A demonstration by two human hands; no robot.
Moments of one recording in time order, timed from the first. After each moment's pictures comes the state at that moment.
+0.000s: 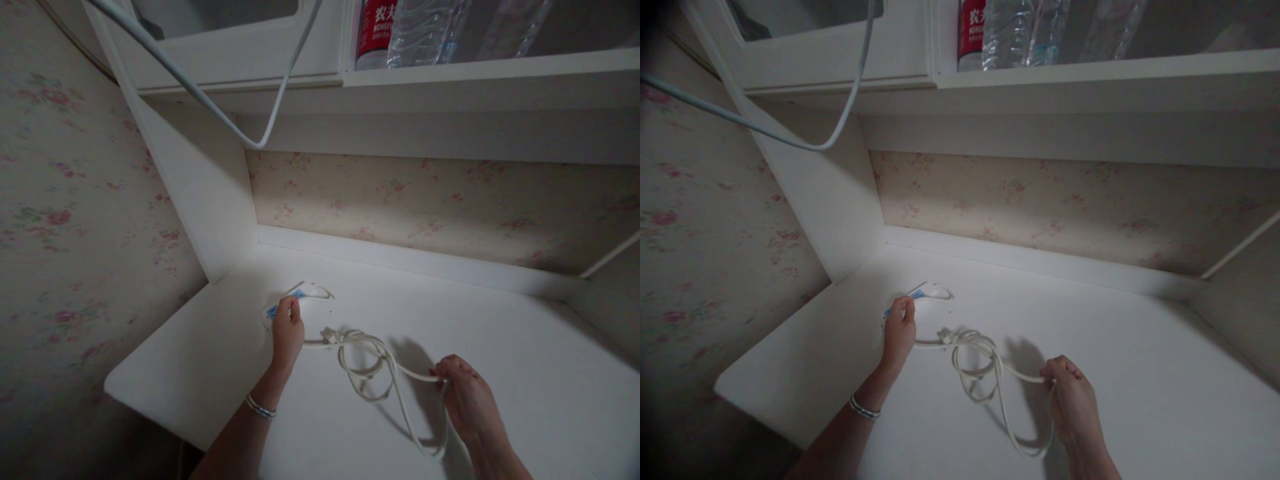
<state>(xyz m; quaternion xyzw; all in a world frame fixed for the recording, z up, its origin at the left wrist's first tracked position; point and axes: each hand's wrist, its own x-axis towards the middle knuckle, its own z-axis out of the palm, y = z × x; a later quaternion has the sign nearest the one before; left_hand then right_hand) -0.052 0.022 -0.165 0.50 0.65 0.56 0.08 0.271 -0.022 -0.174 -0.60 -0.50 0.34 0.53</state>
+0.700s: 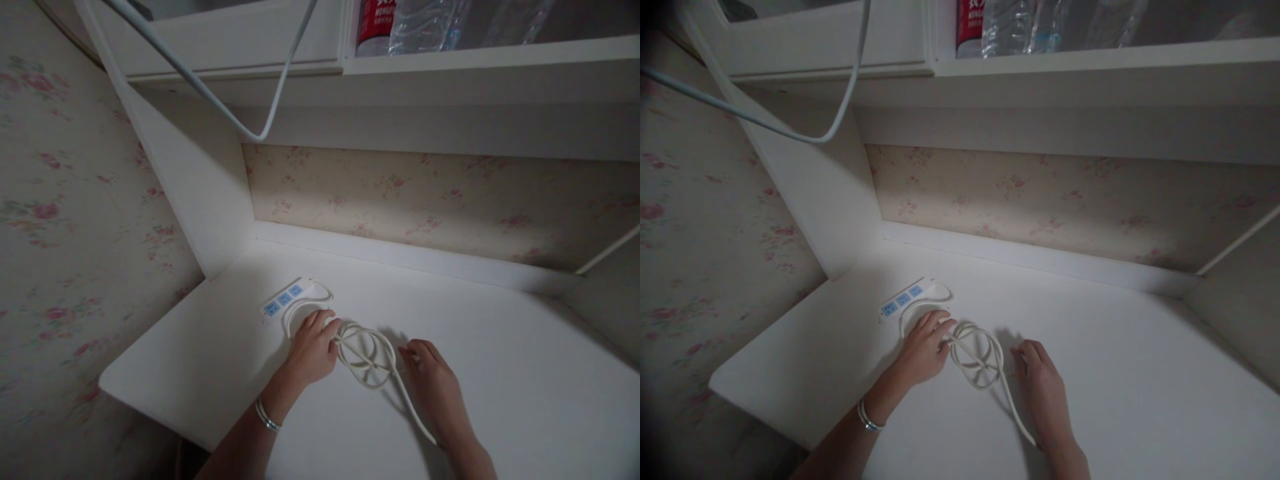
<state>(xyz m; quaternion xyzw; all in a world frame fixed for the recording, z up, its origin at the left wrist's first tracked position) -0.020 -0.012 -0.157 0.80 0.49 0.34 0.03 0.247 -0.023 -0.181 -0.60 -0.73 0.05 0.32</state>
